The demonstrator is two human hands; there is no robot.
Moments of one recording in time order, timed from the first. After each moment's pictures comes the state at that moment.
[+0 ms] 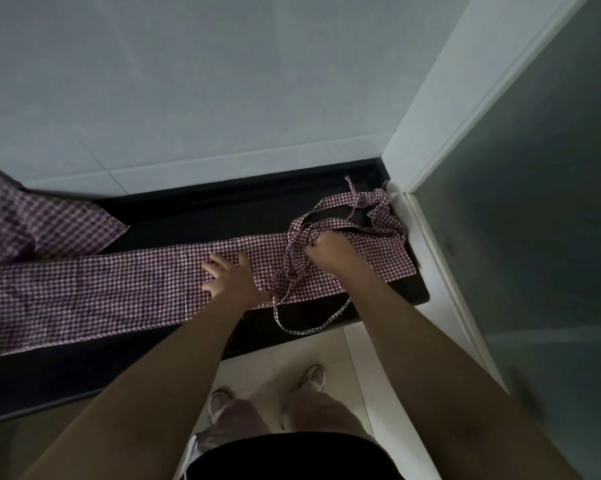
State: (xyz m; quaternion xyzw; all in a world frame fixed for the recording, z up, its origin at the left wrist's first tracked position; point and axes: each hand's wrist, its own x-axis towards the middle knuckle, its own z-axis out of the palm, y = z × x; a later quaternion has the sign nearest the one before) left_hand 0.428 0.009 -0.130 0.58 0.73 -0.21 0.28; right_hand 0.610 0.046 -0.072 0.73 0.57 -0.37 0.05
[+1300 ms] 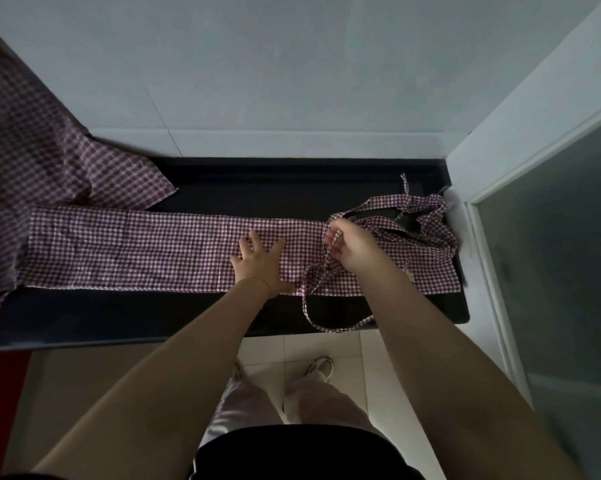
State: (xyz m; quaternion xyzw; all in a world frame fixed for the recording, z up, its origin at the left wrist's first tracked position) left_hand 0.399 -0.007 -0.138 0.62 0.71 -0.17 0.27; right_hand 0.563 0.065 -0.110 0.69 0.14 -0.65 -0.29
